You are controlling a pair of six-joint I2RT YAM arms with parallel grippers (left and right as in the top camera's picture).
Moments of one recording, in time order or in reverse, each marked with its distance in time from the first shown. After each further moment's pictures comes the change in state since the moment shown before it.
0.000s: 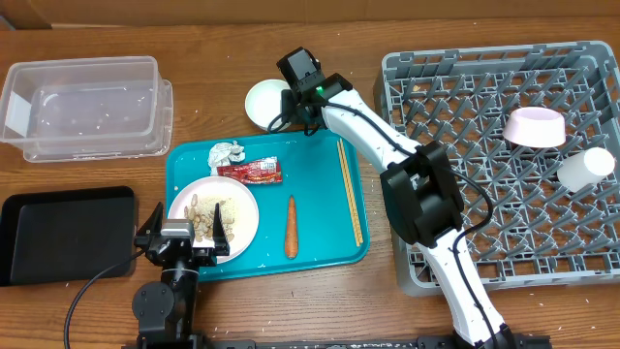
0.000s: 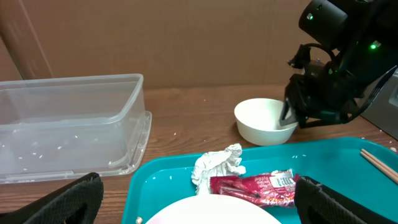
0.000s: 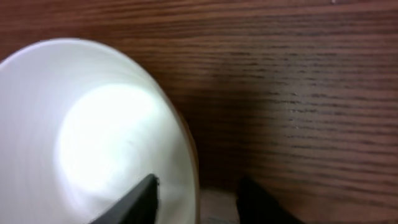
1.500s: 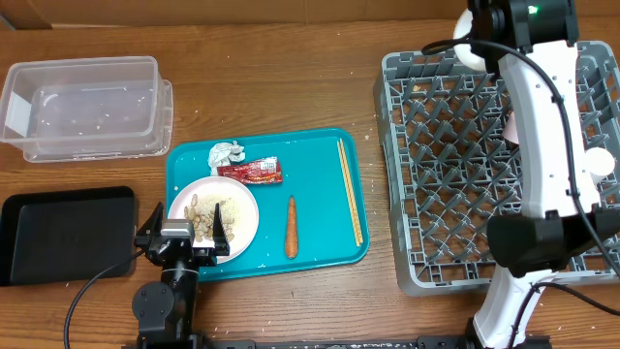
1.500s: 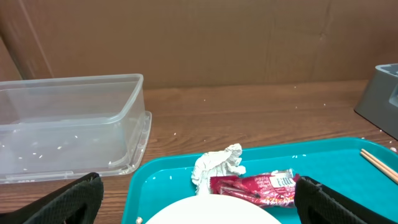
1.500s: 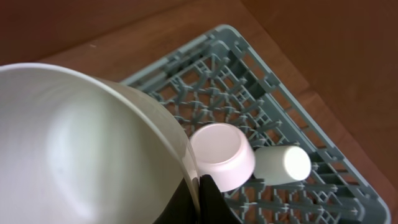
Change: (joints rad) left arm 0.000 0.000 0.000 0.000 0.000 0.000; right arm -0.441 -0.475 0.216 -0.790 0.676 0.026
